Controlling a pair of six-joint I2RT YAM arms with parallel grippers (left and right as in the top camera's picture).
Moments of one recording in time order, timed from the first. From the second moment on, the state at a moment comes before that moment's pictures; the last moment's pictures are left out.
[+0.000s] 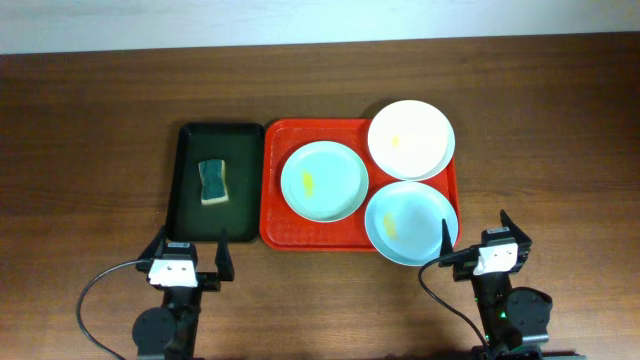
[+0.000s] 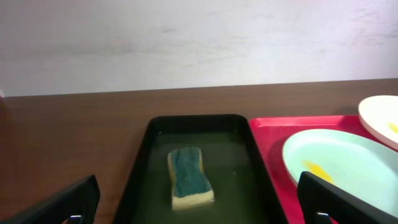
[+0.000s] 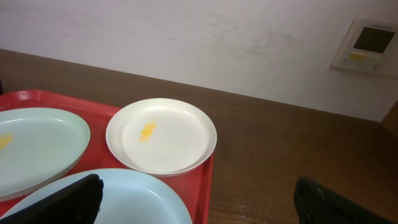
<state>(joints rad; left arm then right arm) -0.01 0.01 0.02 -0.08 0.04 0.02 0.03 0.02 0.01 -0.07 -0.02 -0.16</state>
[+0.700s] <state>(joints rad) -0.01 0.39 0.64 -0.50 0.20 0.02 0.03 0.03 0.01 -0.07 -0.02 -0.16</state>
